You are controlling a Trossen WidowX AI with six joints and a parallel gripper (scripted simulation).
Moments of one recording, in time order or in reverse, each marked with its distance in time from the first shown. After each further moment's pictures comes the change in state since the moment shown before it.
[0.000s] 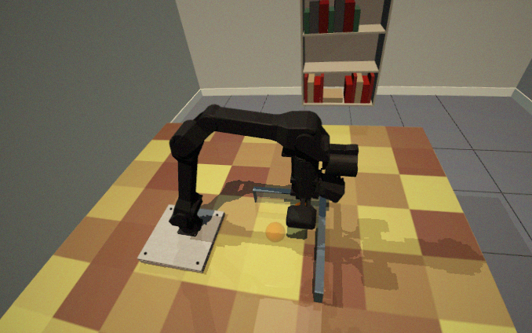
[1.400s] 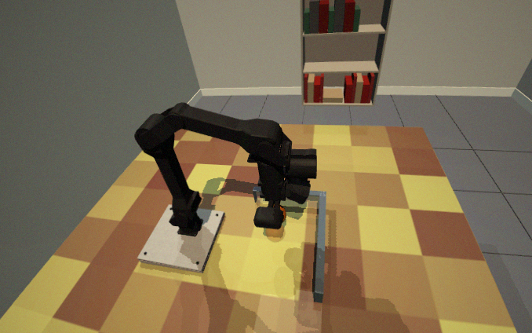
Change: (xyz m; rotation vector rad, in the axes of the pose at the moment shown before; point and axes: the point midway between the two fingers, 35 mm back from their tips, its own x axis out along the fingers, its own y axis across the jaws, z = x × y) arm 0.031 0.010 -0.074 0.000 -0.010 -0.005
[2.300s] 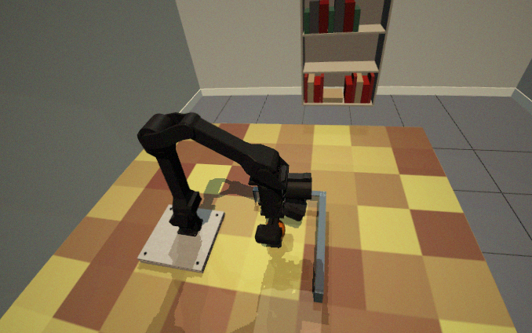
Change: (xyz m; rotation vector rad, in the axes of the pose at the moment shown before) arm 0.072 0.001 -0.007 -0.001 -0.012 0.001
